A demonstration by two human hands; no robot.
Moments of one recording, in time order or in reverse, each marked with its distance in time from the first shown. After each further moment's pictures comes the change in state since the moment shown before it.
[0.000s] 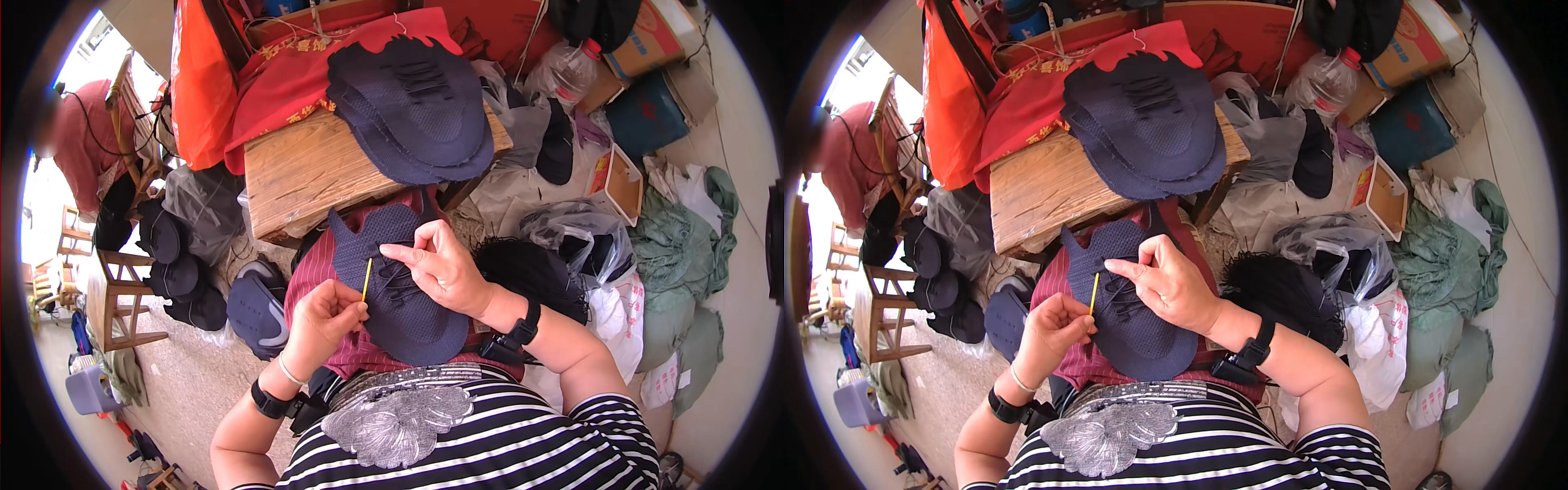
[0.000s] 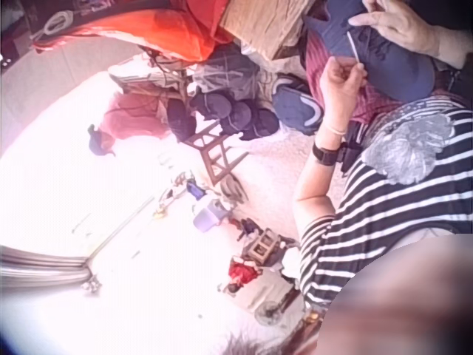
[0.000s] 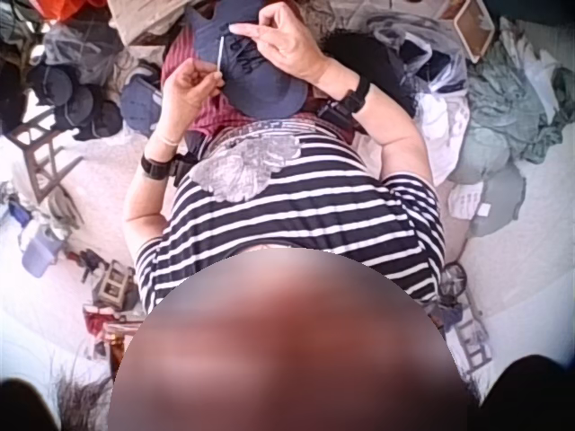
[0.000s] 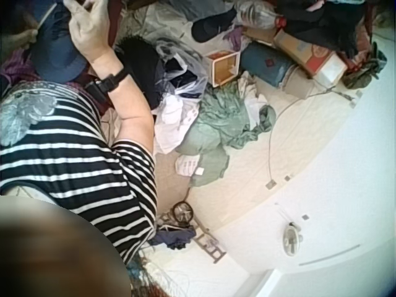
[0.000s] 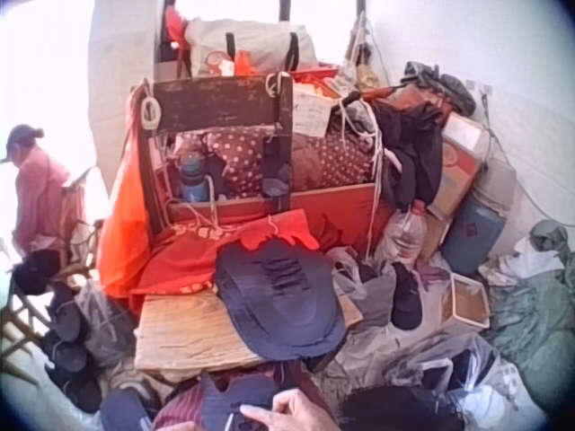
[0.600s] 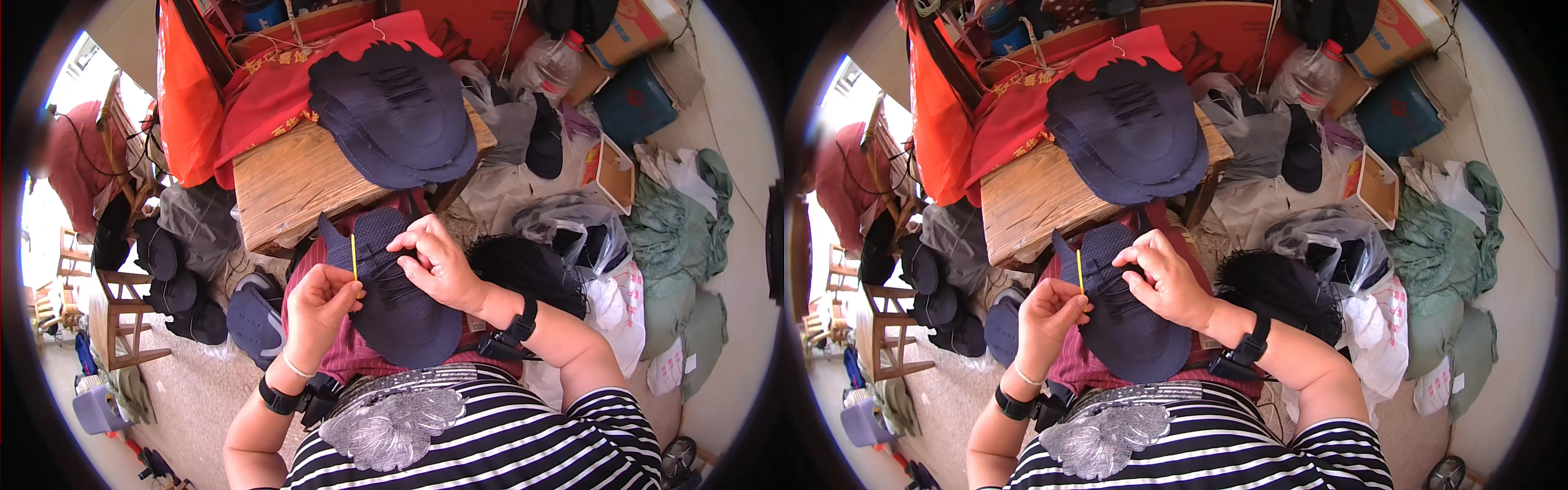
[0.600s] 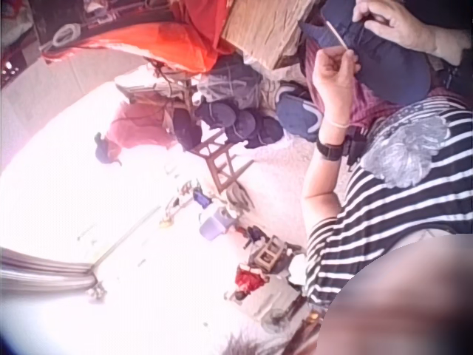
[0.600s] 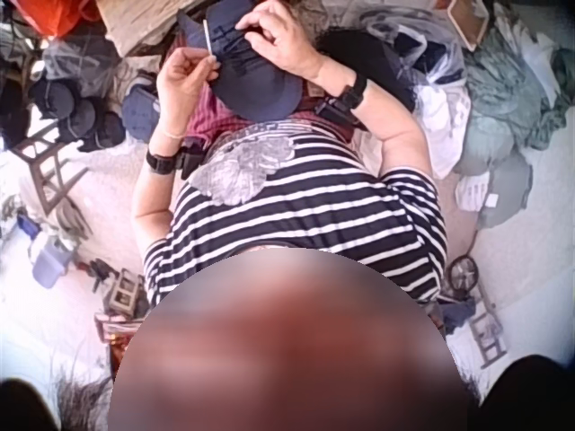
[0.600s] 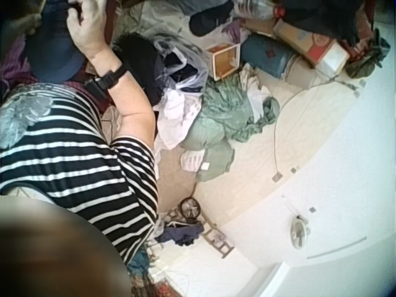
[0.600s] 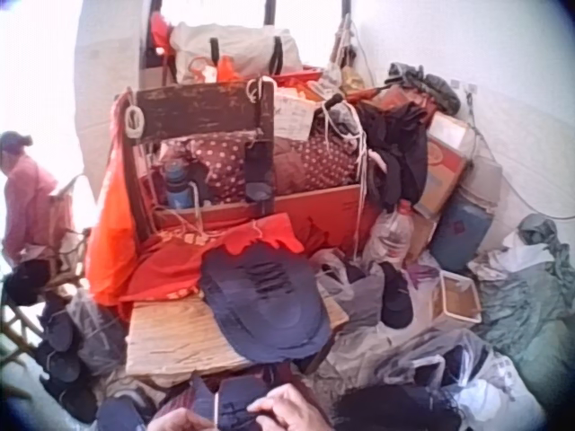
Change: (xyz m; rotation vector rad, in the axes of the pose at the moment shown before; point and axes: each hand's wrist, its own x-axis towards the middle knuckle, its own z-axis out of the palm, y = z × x) left_hand 0.023 0.006 0.012 -0.099 0.121 0.142; right_hand 0.001 -0.005 -0.004 0.210 0.041 0.242
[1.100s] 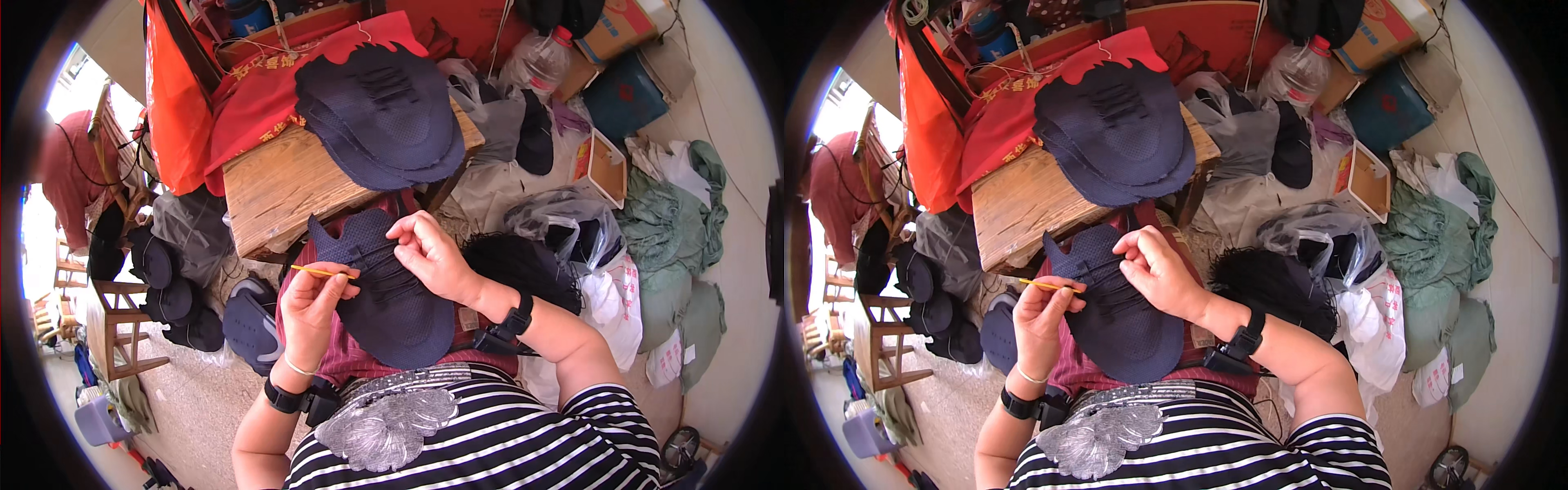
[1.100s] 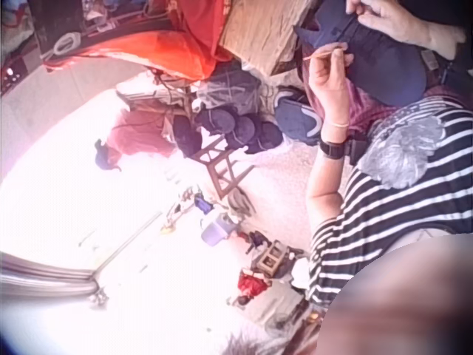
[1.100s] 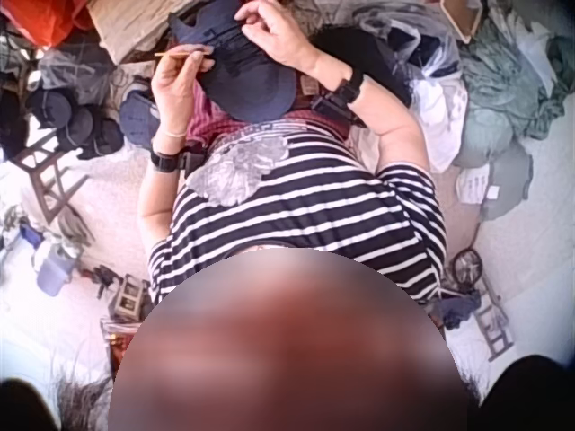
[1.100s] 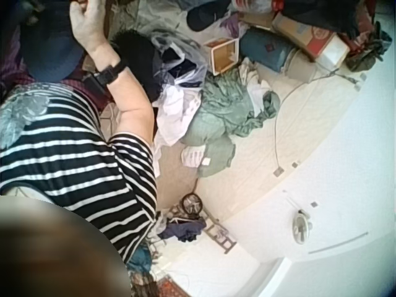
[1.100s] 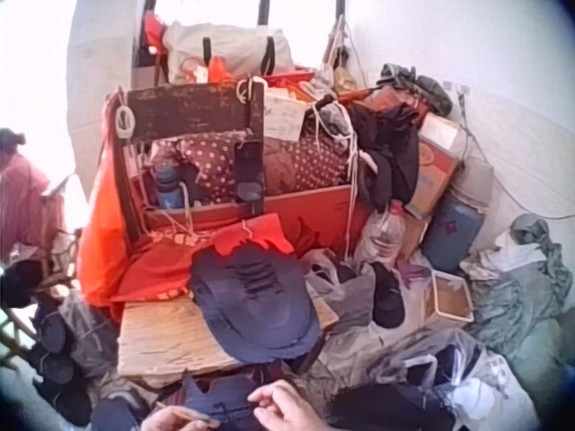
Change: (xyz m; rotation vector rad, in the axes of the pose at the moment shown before) left_hand 0.003 0.000 0.009 -0.124 0.004 0.177; right_hand 0.004 0.013 -0.001 0.168 0.054 0.133
